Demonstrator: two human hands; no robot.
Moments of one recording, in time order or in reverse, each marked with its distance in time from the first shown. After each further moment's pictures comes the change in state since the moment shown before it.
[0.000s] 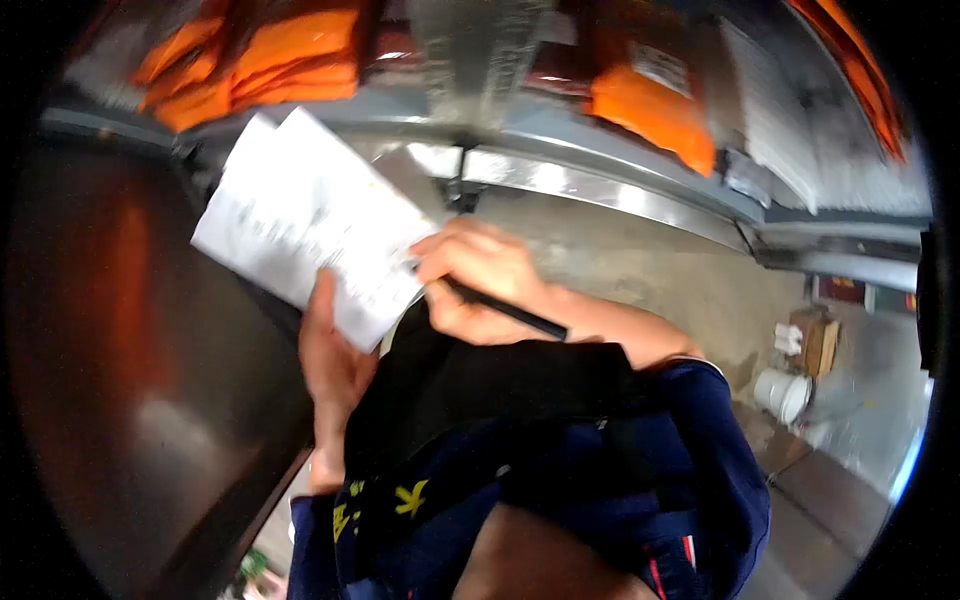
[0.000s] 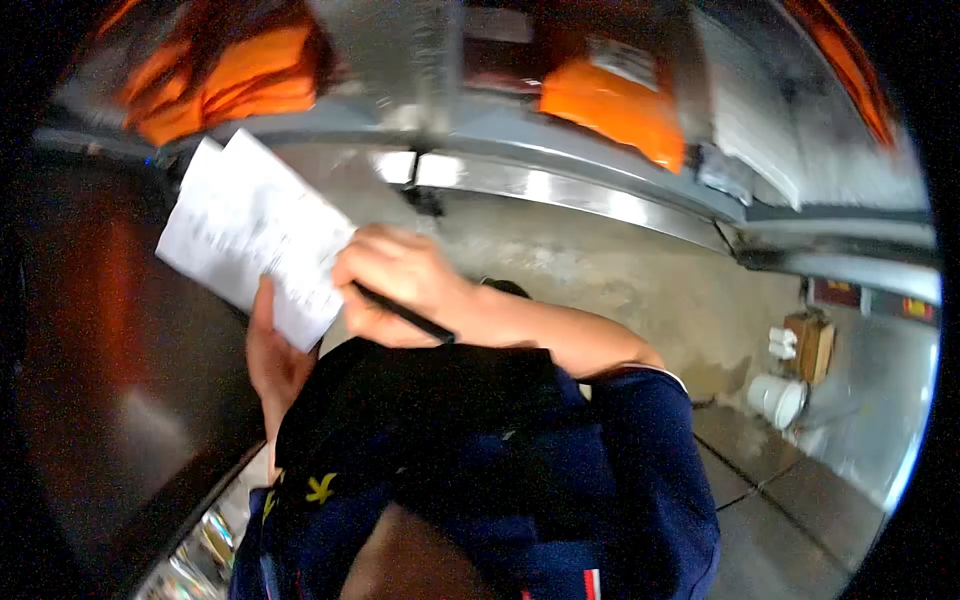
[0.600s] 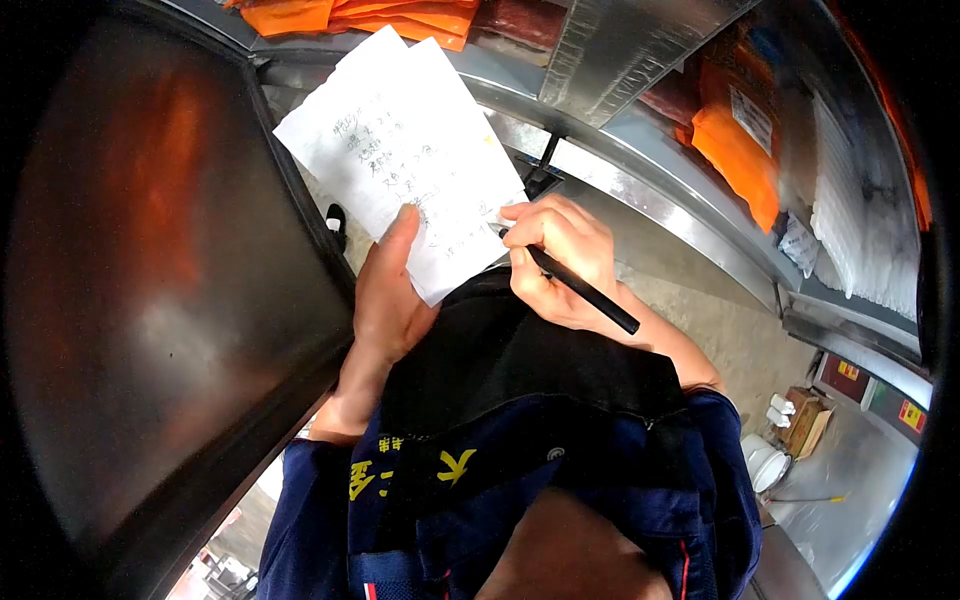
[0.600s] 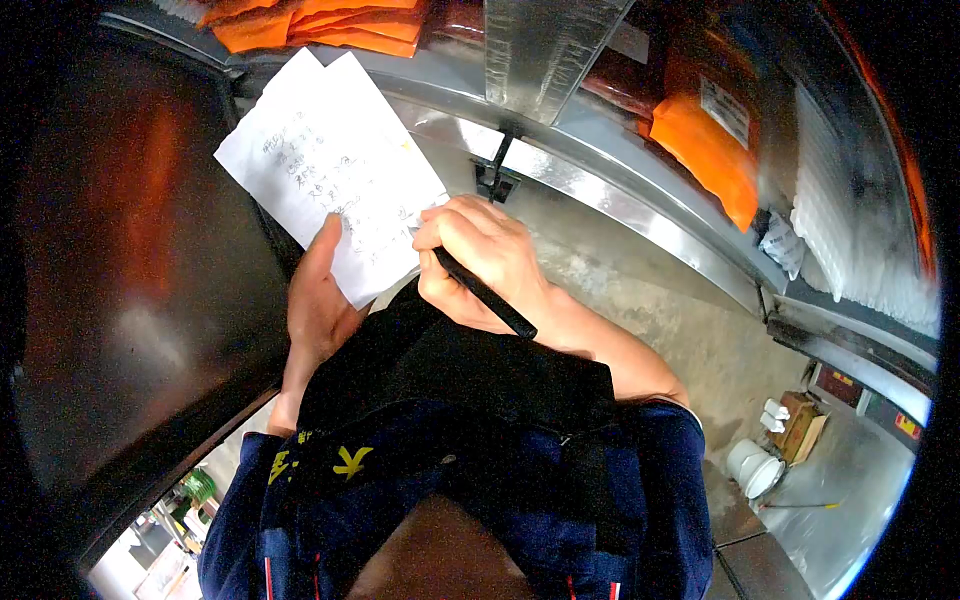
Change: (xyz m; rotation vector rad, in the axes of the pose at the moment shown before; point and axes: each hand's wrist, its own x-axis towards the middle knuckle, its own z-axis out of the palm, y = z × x) left_hand 0.005 0.003 -0.003 -0.121 -0.060 -0.002; right_hand 0.006 0.001 0.004 -0.012 -0.113 0.050
